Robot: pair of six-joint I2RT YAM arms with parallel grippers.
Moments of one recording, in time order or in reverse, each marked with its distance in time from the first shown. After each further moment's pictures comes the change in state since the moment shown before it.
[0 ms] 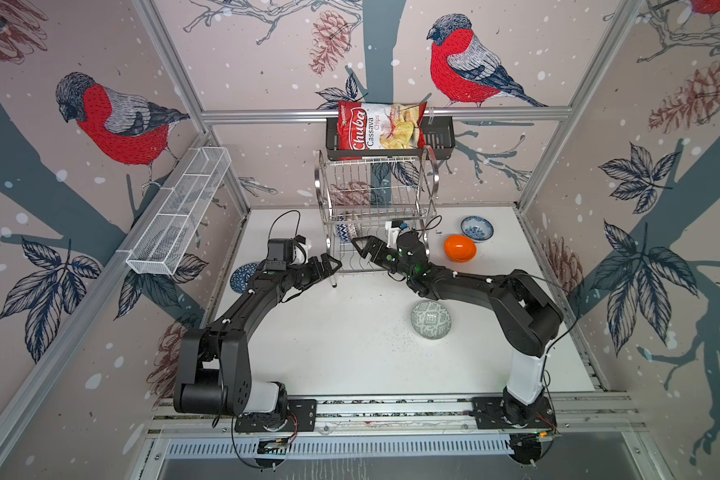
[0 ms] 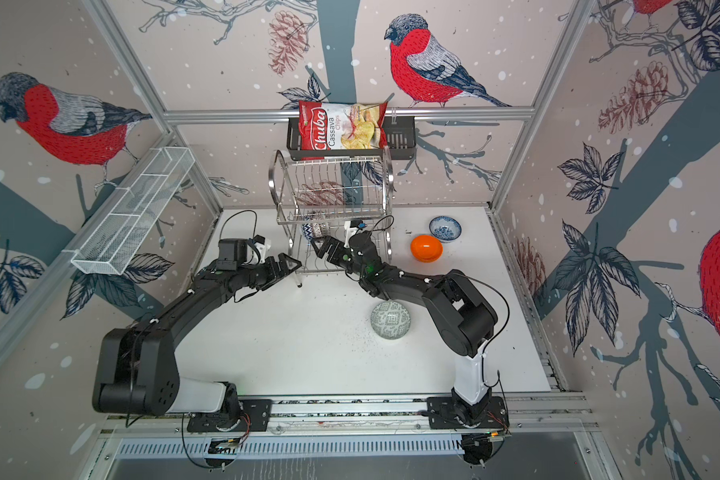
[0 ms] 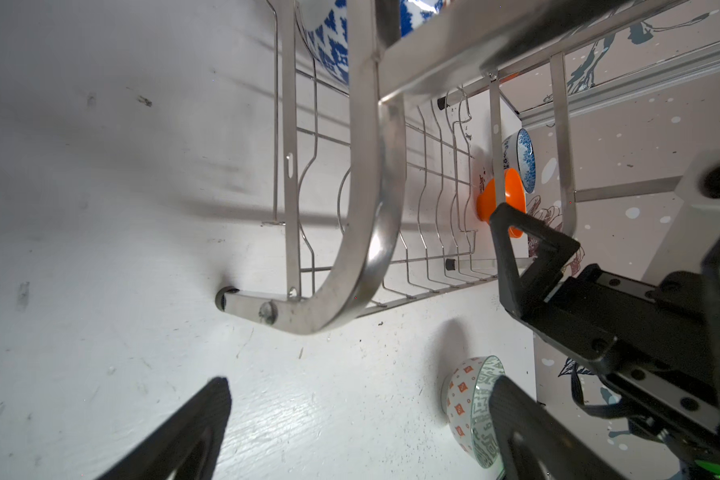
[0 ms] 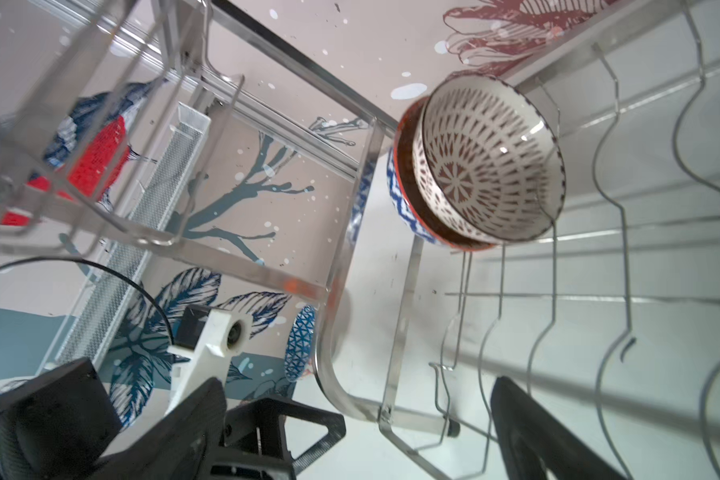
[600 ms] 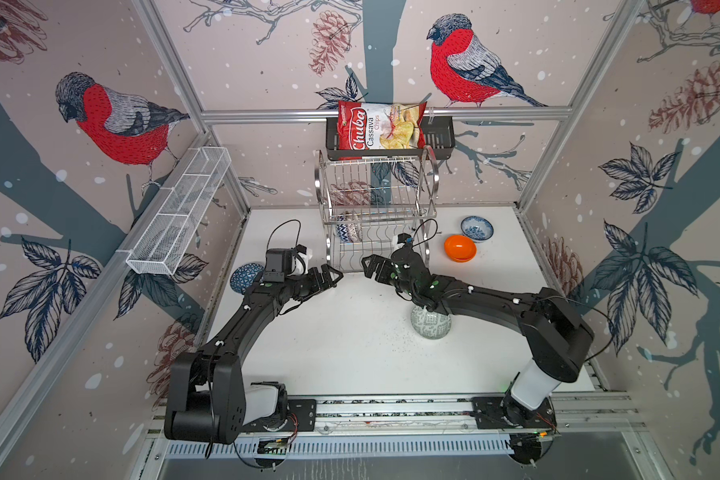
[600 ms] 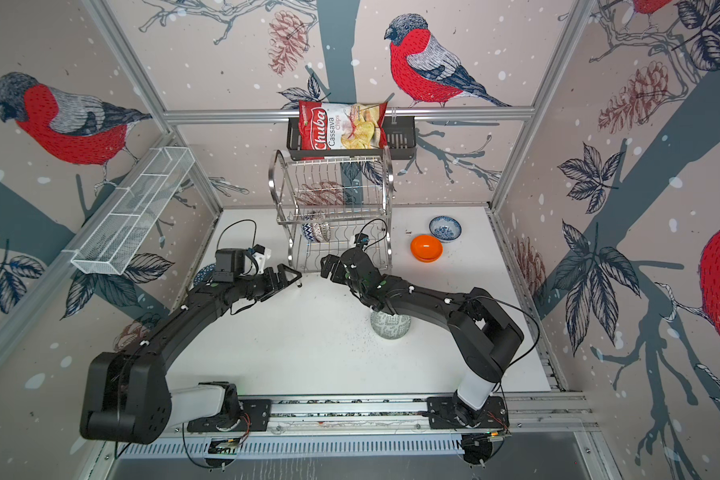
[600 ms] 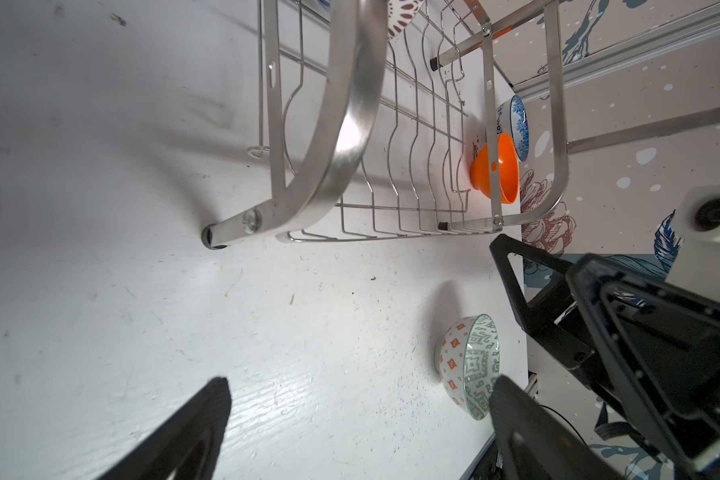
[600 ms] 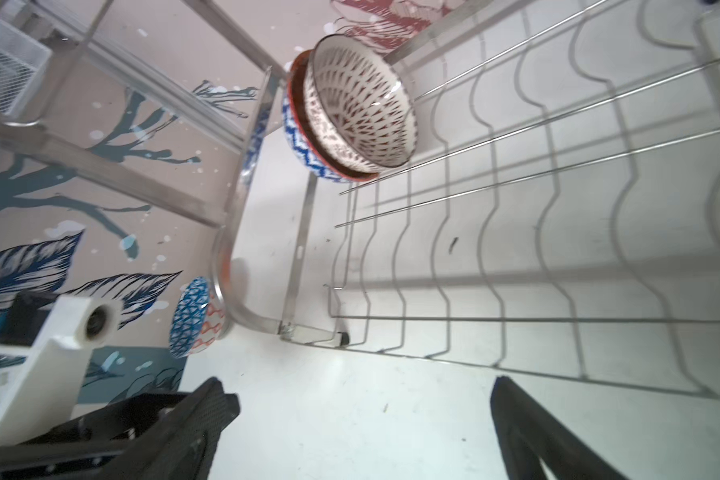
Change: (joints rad) left arm -0.012 -0.119 -0.088 -0.046 0.024 0.005; right arm 0.104 -0.198 -0.075 -0.394 0.337 -0.074
